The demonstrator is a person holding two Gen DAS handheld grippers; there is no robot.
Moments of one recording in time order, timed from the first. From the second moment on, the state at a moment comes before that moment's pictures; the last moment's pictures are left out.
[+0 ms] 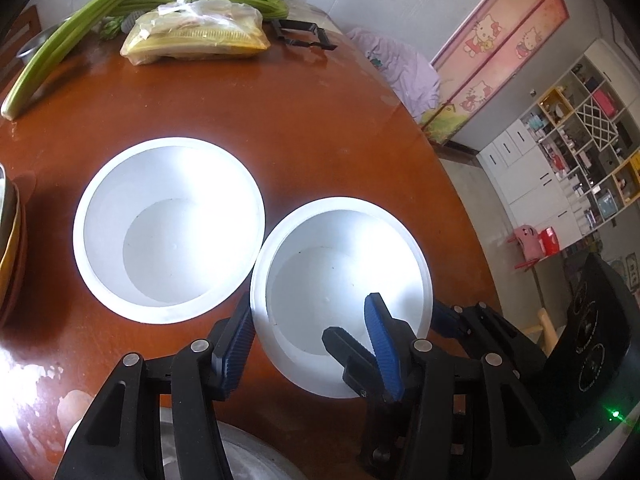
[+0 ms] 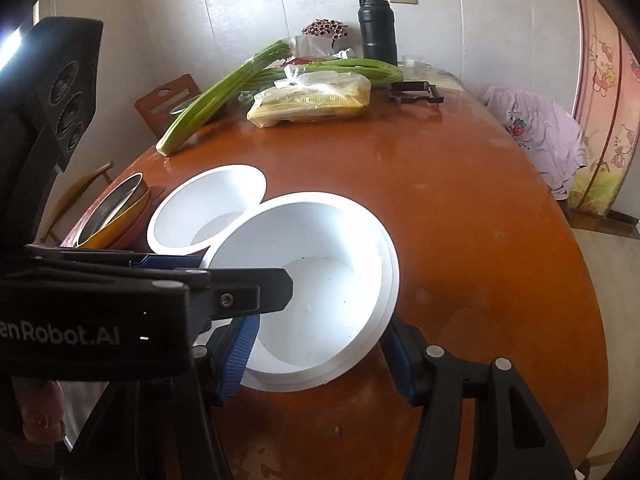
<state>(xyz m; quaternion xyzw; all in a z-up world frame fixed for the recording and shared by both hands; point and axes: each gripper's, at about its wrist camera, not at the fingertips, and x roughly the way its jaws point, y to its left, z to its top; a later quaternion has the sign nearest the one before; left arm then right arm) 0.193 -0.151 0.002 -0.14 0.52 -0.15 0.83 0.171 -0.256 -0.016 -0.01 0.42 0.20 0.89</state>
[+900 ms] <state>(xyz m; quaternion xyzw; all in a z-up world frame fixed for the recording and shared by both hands) 0.144 -0.142 0.034 -0.10 0.48 -0.17 0.86 0.123 -0.251 0.016 0.00 0.39 0.19 0.90</state>
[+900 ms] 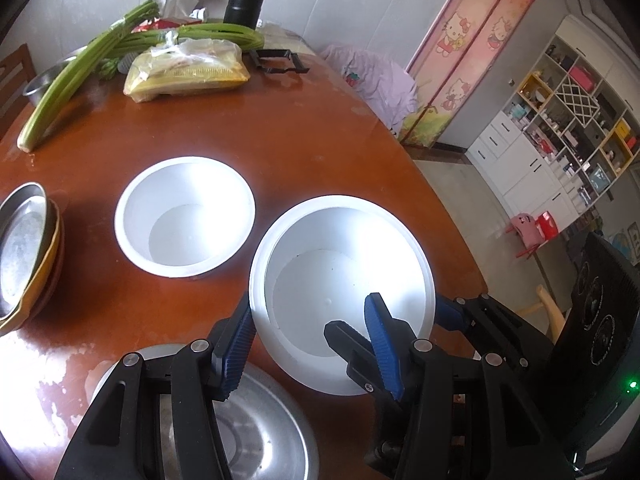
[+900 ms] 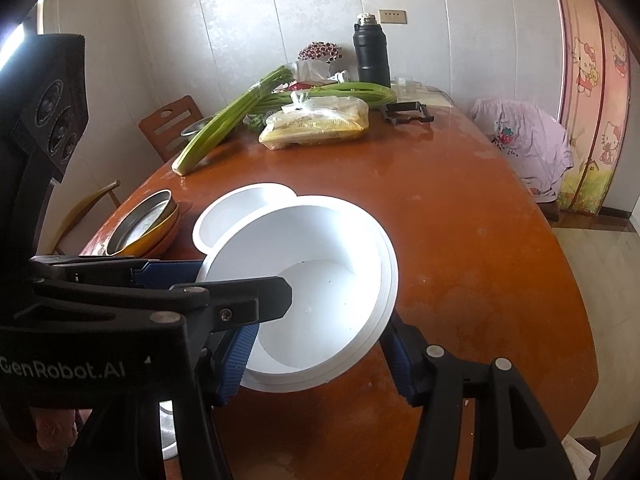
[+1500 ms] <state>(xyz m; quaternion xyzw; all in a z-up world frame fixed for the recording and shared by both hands) 0.113 -0.109 0.057 -0.11 0.45 -0.16 0.87 0.095 -0.222 0.041 -0.01 0.37 0.21 0.91</state>
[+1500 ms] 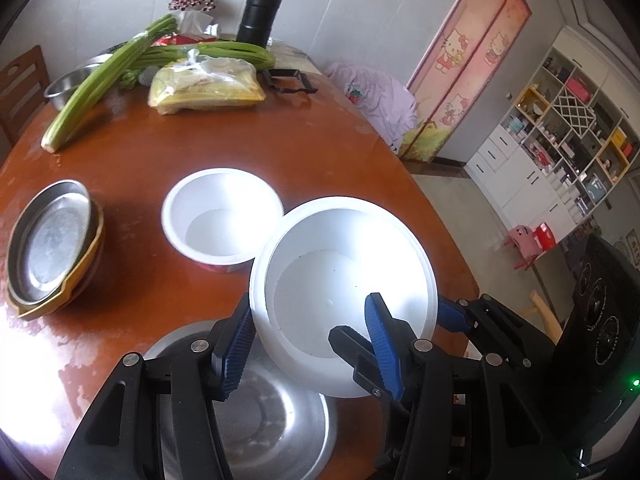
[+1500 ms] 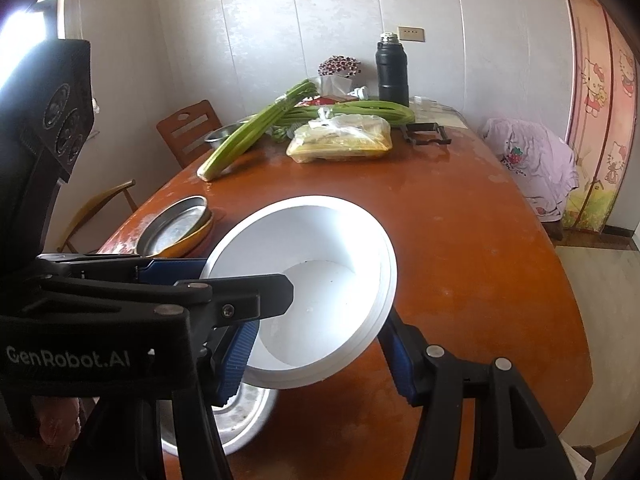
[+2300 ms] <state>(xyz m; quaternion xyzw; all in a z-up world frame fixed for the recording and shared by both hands) 0.059 -0.043 0.051 -0.12 0.45 -0.13 0.87 0.053 -0.162 0.043 -0.03 0.38 0.27 0.89</state>
